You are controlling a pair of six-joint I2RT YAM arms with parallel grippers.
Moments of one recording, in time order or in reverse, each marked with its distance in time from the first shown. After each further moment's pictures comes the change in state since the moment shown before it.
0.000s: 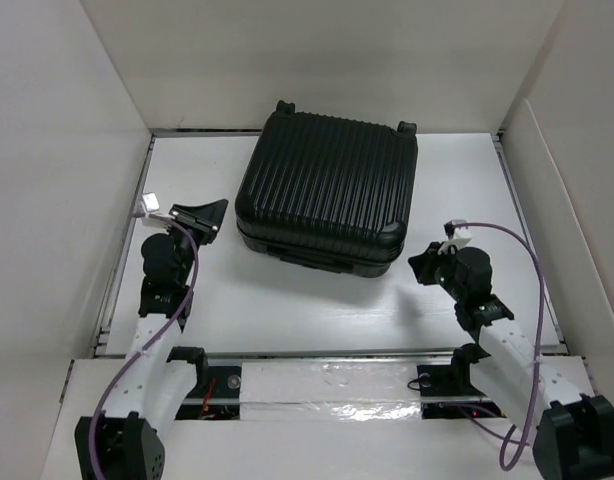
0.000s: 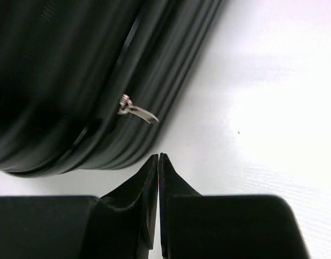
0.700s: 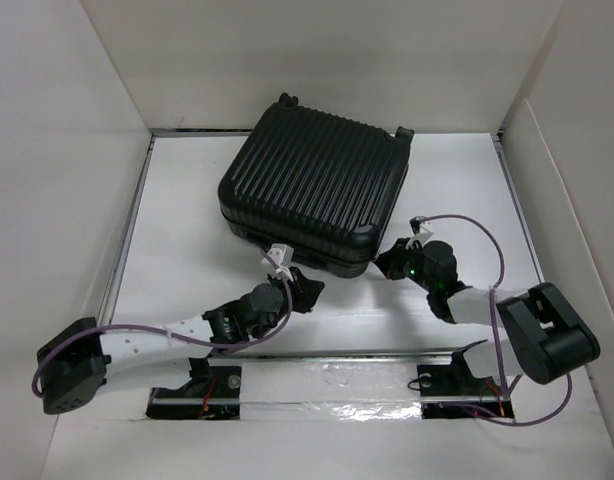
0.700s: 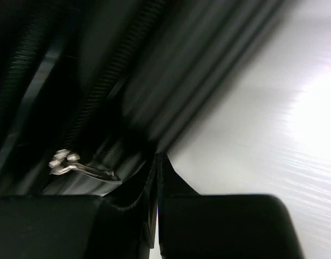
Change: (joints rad) left arm -1.127 0.163 -0.079 -0.022 -0.603 0.382; right arm 0.150 0.658 -0.014 0.681 -0.091 0.184
